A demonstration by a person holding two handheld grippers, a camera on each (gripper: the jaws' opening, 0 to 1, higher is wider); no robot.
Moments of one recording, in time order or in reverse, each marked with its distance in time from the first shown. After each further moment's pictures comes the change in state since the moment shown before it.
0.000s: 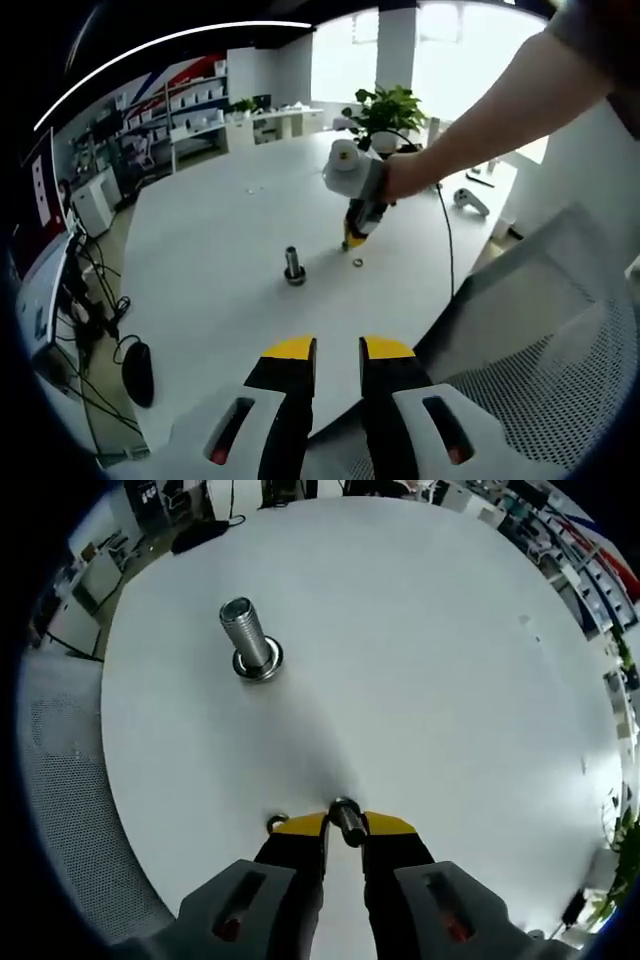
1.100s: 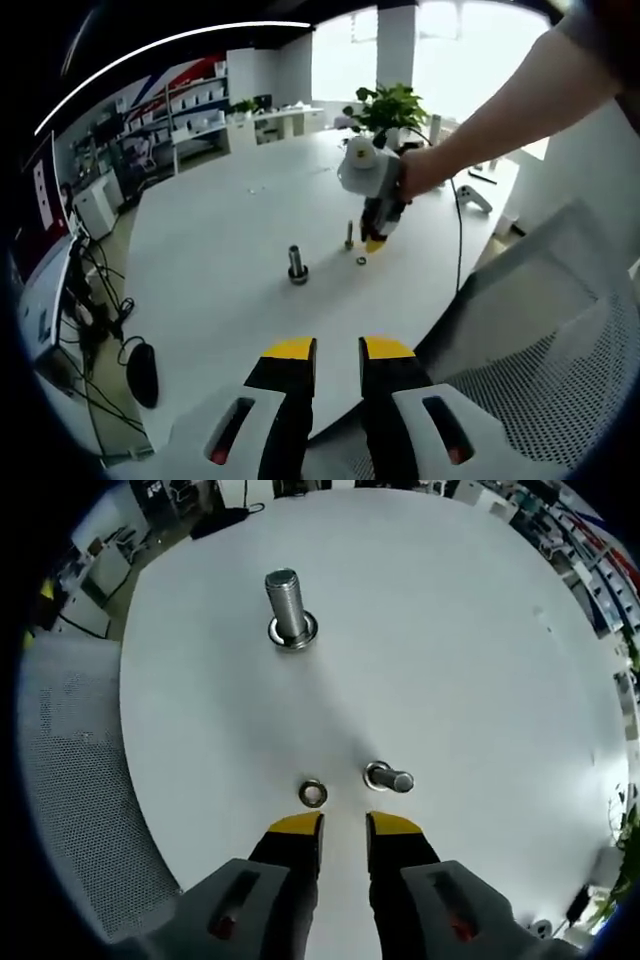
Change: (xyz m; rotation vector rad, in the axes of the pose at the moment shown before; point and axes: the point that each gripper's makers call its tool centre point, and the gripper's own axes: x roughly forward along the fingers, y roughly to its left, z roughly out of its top) left arm -0.001 0.001 -0.001 0.016 0.006 0.014; right arm -0.008 0.027 -0.019 -0.012 0.040 0.065
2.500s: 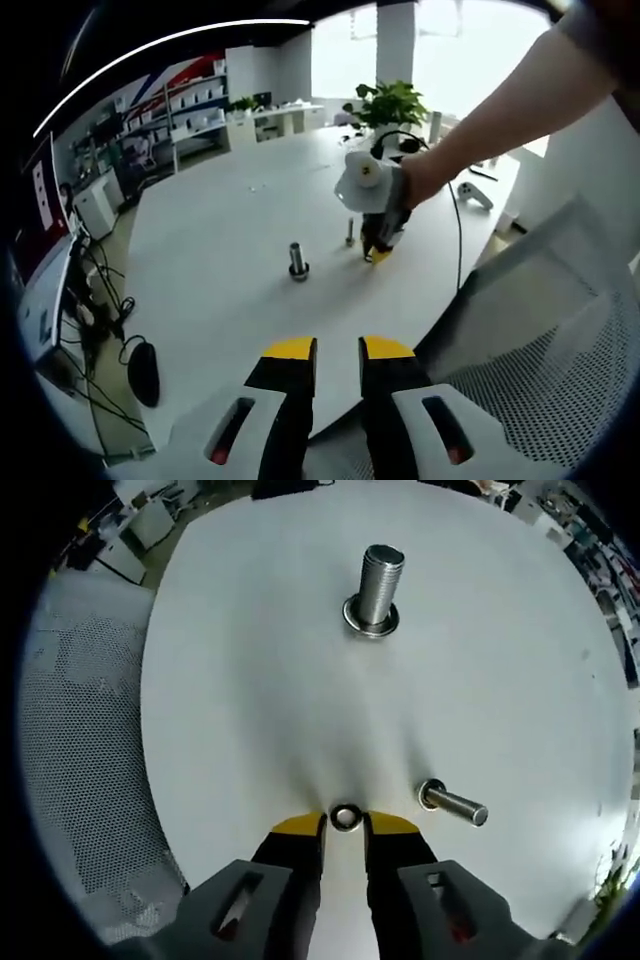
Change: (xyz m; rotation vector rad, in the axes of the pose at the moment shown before) left arm 0.001 0.002 -0.002 0.001 0.011 0.007; right arm 0.011 0.023 -0.003 -0.223 0.067 0.062
